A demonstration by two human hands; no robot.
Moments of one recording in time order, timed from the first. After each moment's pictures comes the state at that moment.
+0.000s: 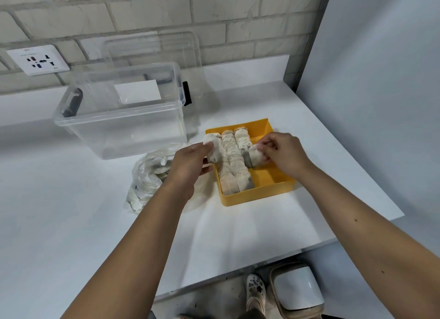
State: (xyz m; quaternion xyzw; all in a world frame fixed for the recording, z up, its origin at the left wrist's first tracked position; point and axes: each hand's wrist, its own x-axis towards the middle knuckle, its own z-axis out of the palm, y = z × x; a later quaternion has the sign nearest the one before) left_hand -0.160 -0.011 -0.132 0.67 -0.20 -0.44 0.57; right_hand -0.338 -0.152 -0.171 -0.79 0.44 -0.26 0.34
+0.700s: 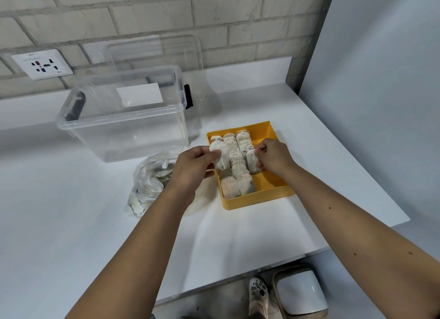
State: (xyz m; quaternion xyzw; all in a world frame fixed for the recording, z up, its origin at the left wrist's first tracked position) left_hand -0.159 -0.012 -0.139 0.67 -0.25 -0.43 0.55; right_hand -0.308 -0.172 -0.201 -0.76 0.53 -0.18 0.33
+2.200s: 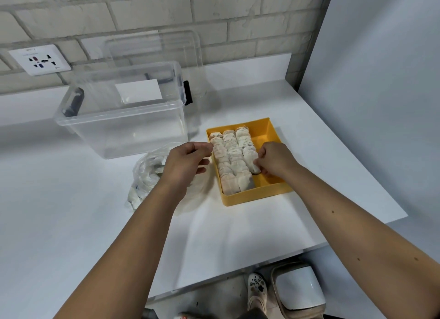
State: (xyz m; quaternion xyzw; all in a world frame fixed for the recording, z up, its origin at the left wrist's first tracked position) left_hand -0.145 -0.006 -0.141 0.69 -0.25 -0.39 0.55; right_hand -0.315 -0.153 -0.184 -0.80 0.54 -0.05 0.26
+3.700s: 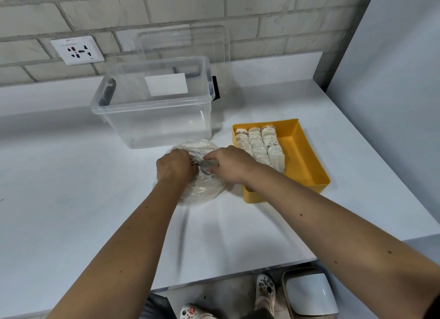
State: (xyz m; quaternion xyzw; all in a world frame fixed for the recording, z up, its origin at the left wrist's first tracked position) left_hand -0.069 0.006 -0.191 0.91 -0.42 -0.04 0.00; right_hand -0.202 -0.073 -0.157 -0.93 0.30 0.04 0.23
